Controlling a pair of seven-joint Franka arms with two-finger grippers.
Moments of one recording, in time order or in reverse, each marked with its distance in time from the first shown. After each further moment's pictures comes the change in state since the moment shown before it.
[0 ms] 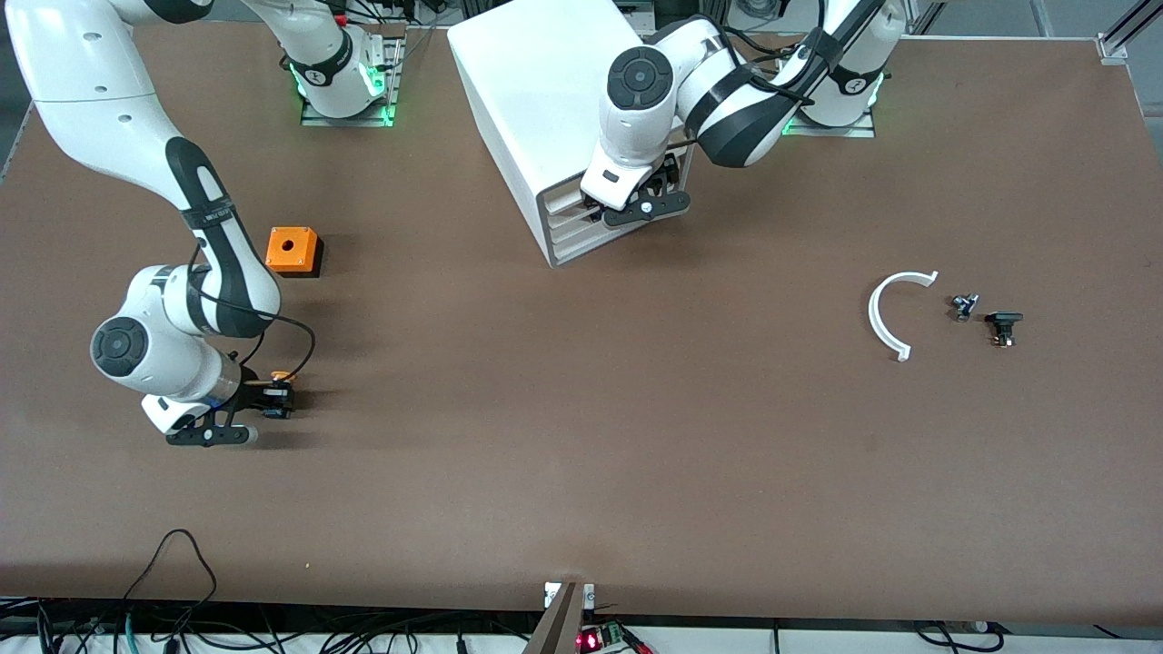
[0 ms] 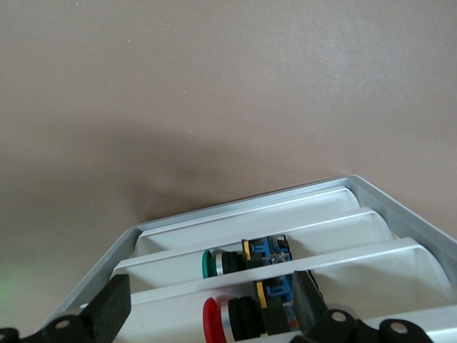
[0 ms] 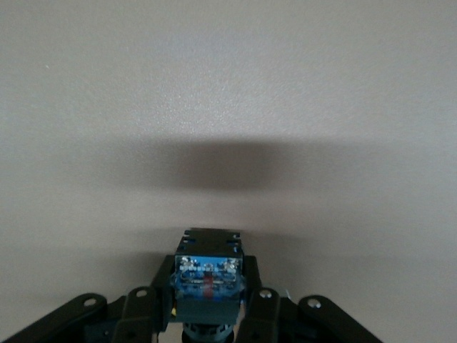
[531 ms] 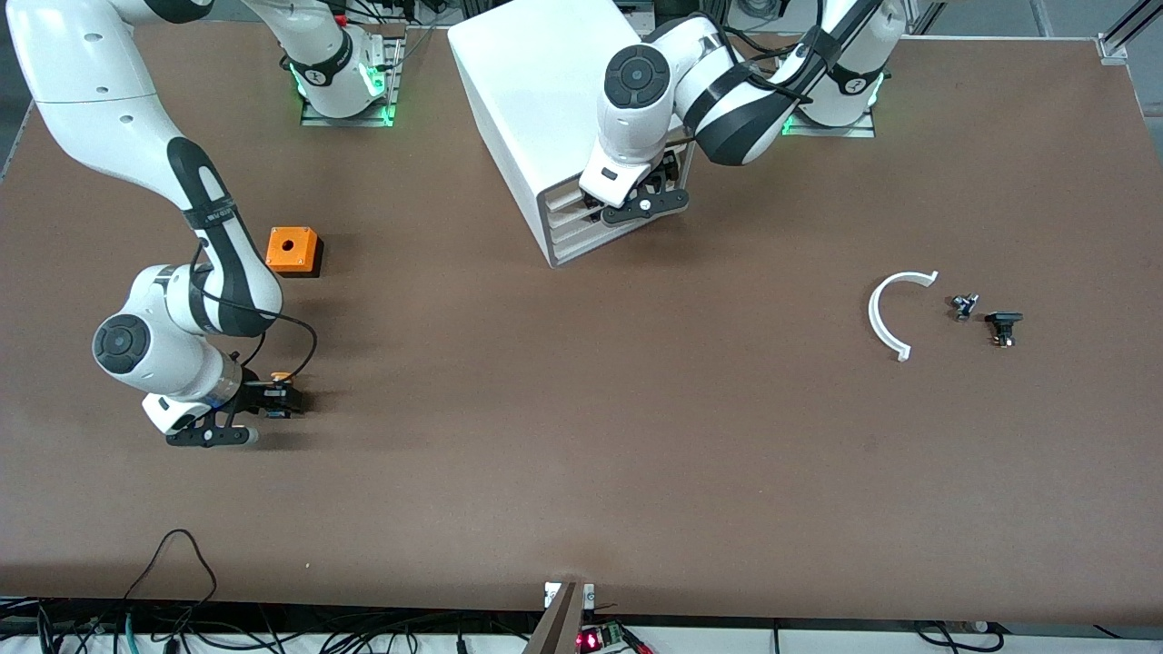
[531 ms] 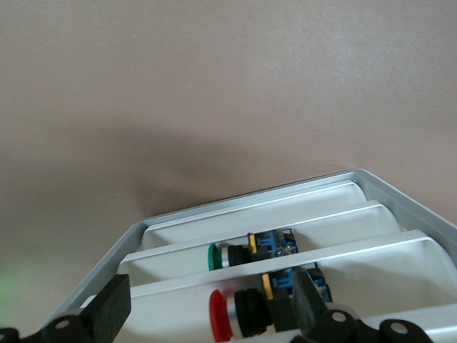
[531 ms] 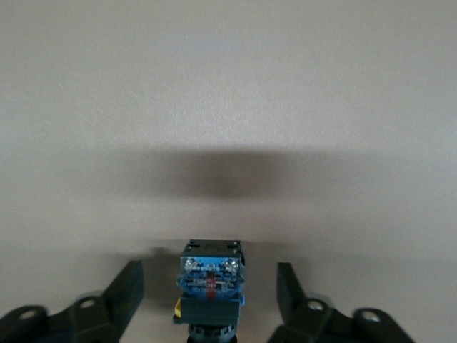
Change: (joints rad) left arm 0.006 -0.002 -0.005 0.014 -0.001 -0.044 0.001; right arm 0.000 -0.021 0.003 0.005 0.000 0.006 0.000
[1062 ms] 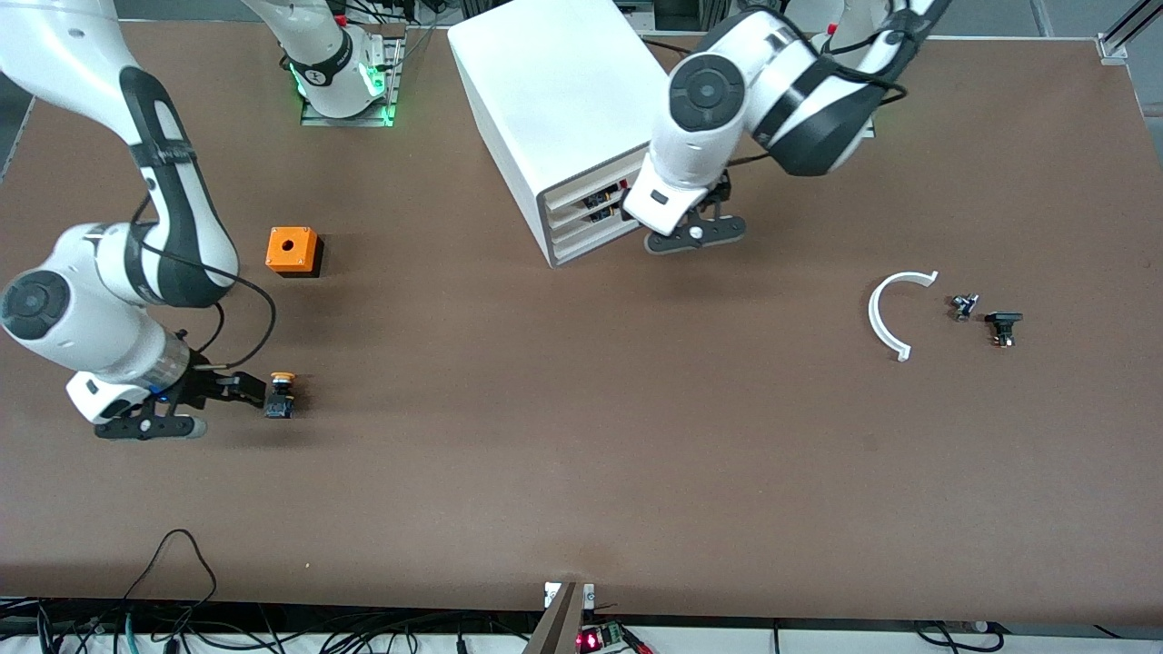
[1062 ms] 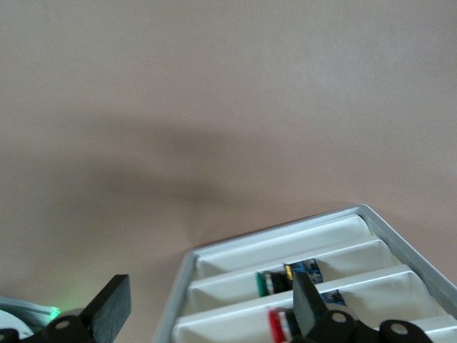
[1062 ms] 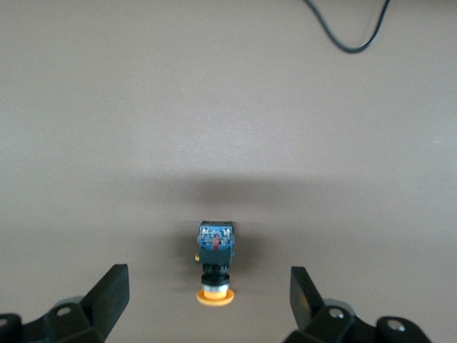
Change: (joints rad) left arm 0.163 -0.015 0.000 0.203 0.000 -0.235 0.254; right arm 0.001 -0.211 0.004 0.005 -0.005 -0.169 0.000
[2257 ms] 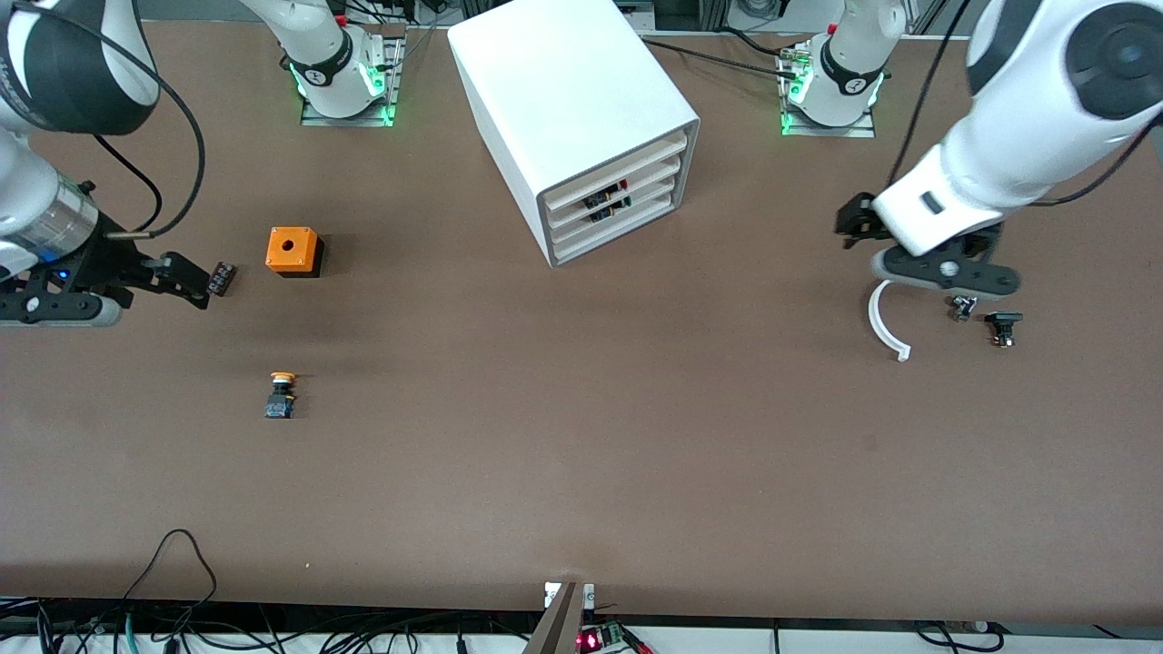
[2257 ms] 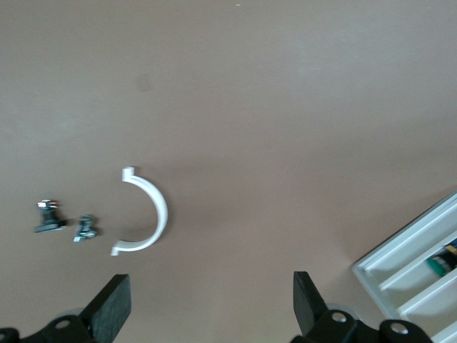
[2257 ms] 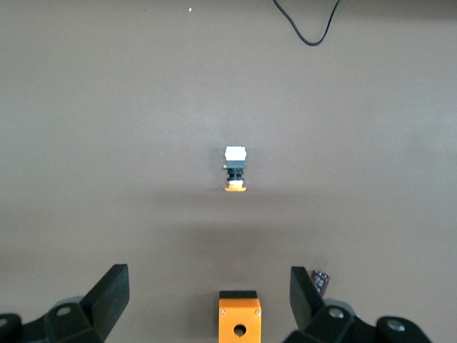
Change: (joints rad) left arm 0.154 -0.152 0.292 0.187 0.025 -0.237 0.856; right arm 0.110 -0.385 -0.049 -0.006 0.019 -0.416 0.070
